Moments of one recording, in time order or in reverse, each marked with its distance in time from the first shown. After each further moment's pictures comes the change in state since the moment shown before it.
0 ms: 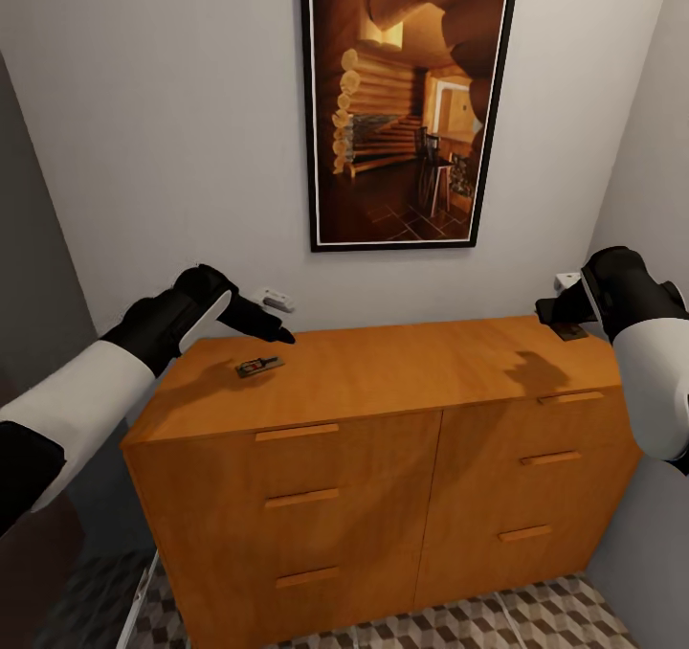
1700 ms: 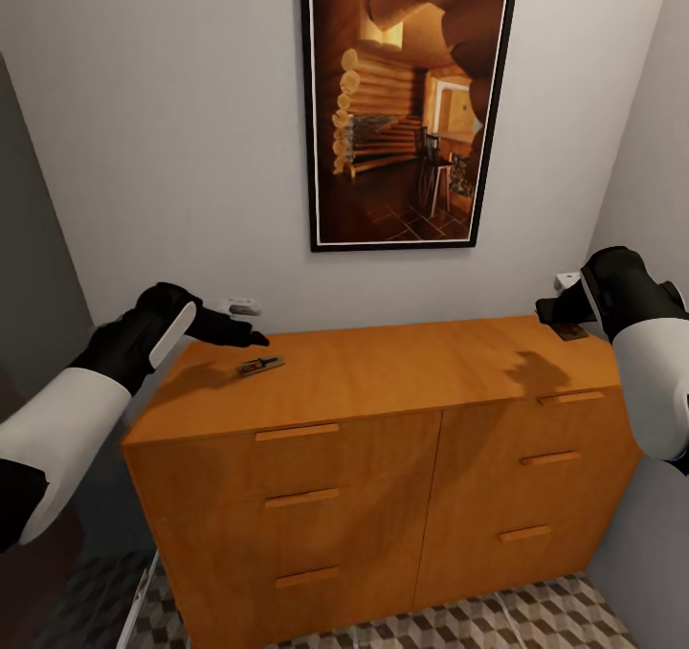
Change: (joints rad) left arm 0.110 0.053 0.245 -0.011 -0.004 -0.003 0.068; right arm 0.000 0.001 0.002 0.001 -0.002 0.000 -0.008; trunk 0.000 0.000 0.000
